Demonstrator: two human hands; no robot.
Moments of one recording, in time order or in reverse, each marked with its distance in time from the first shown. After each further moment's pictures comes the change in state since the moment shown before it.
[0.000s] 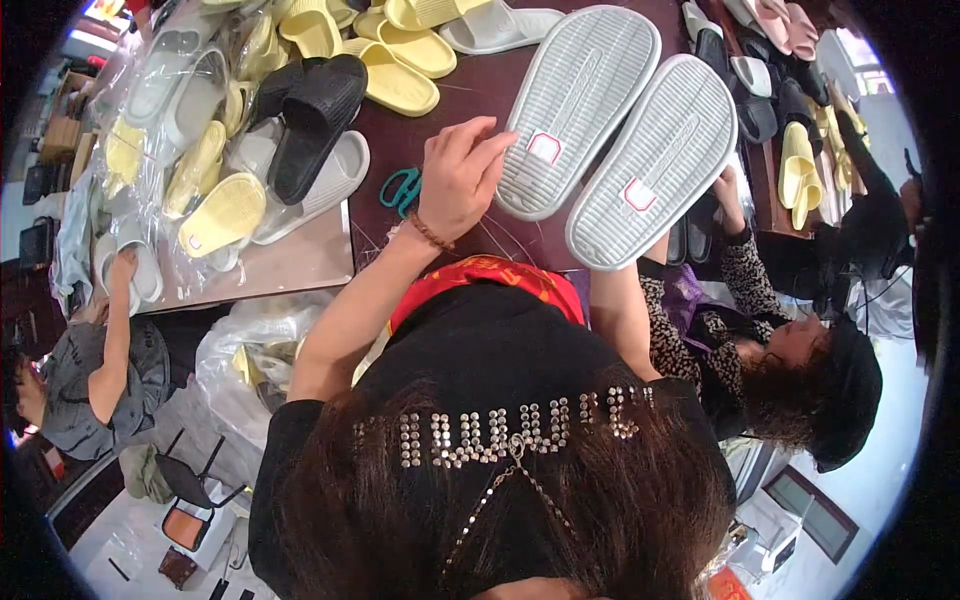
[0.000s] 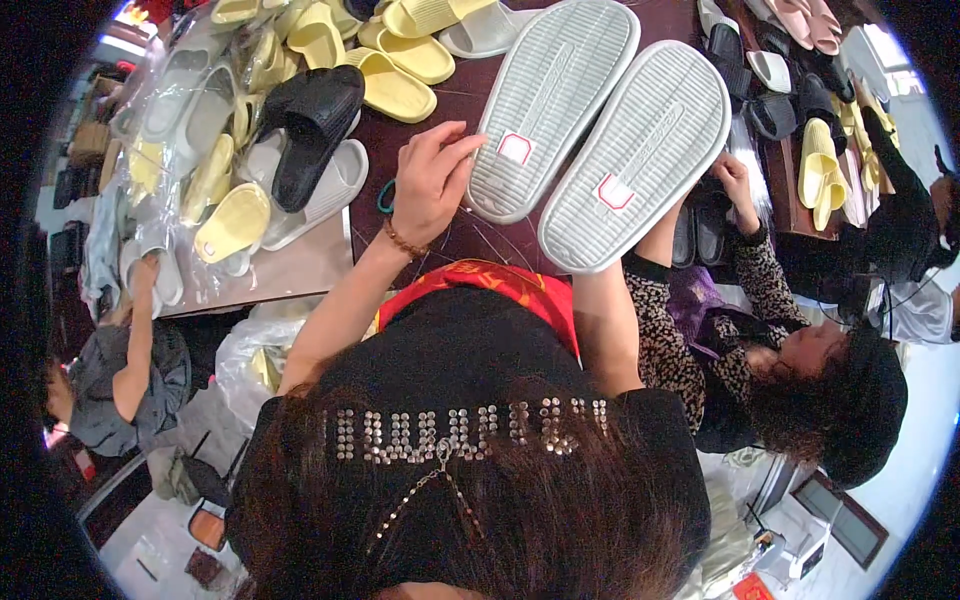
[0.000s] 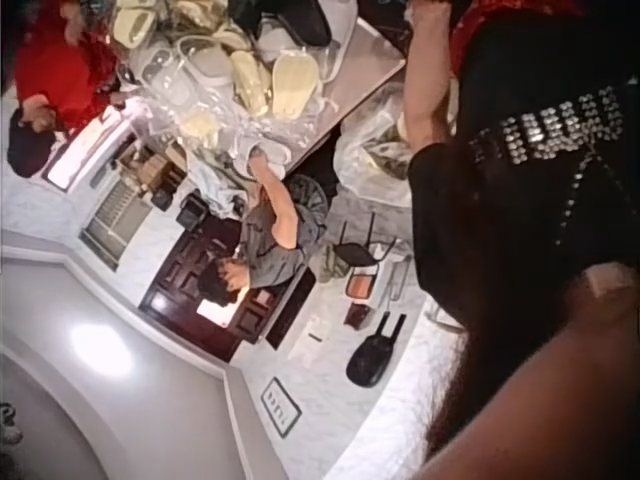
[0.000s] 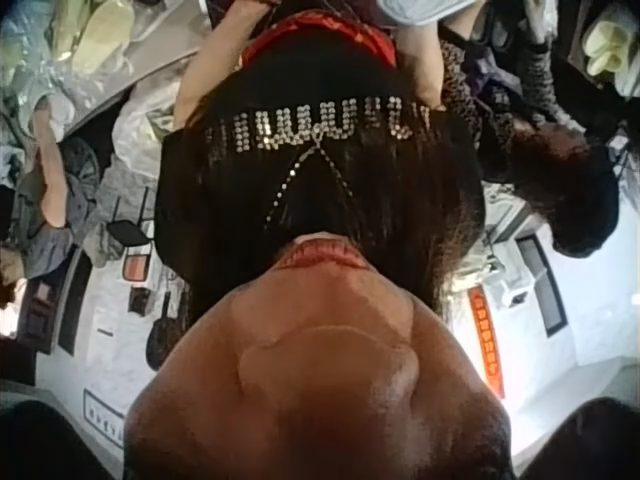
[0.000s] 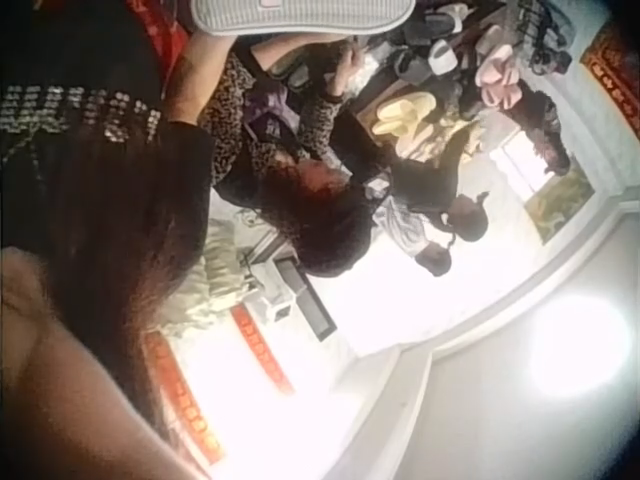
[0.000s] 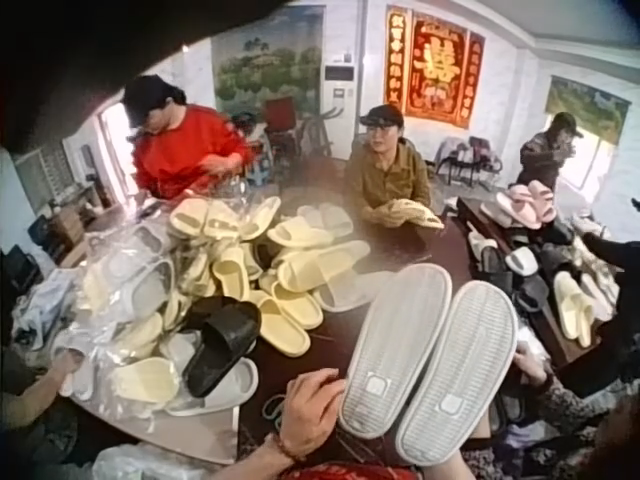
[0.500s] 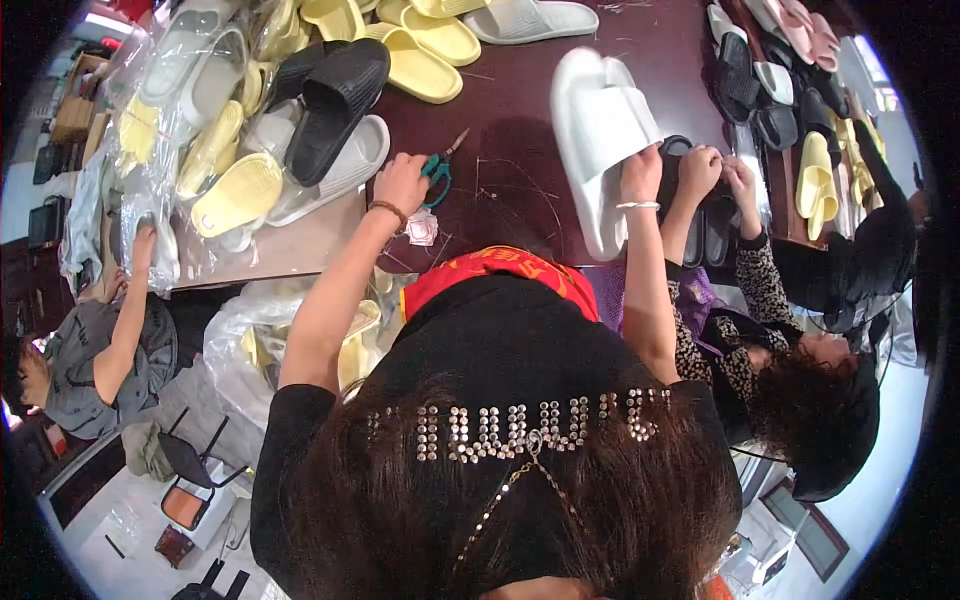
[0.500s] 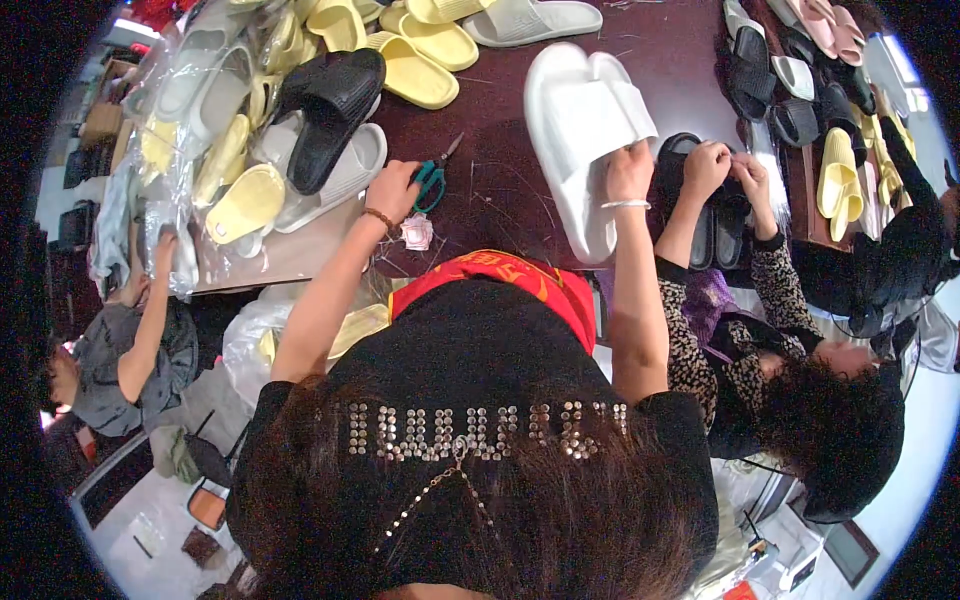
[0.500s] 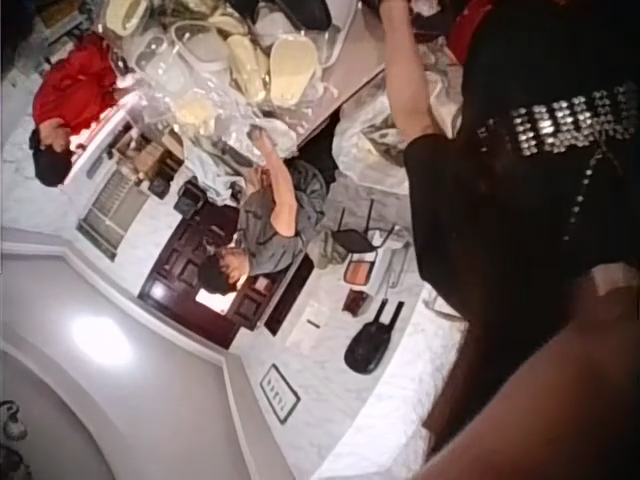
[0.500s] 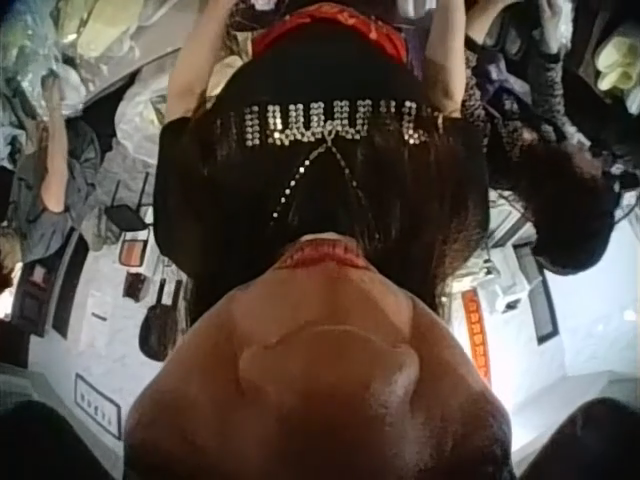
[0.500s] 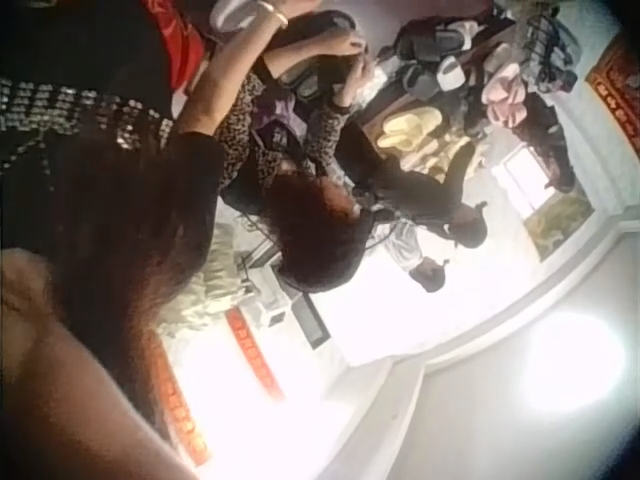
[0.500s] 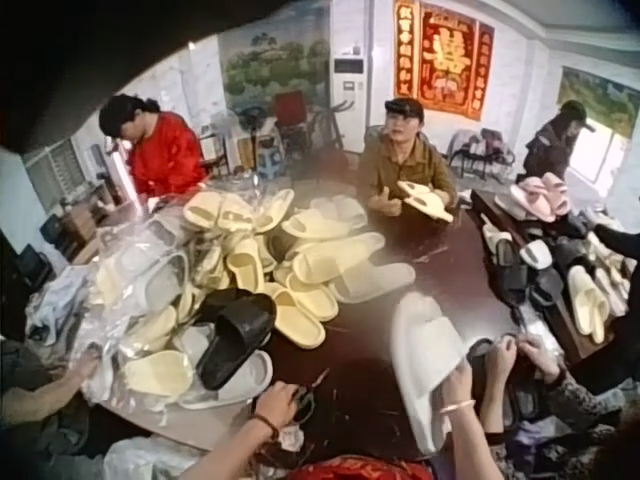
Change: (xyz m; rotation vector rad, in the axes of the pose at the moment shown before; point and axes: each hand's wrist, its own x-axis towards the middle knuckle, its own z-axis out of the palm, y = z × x) left_hand -0.091 -0.117 -0.010 0.281 -0.526 -0.477; right_hand 0.086 -0.050 -0.033 -1.919 -0.346 -1.062
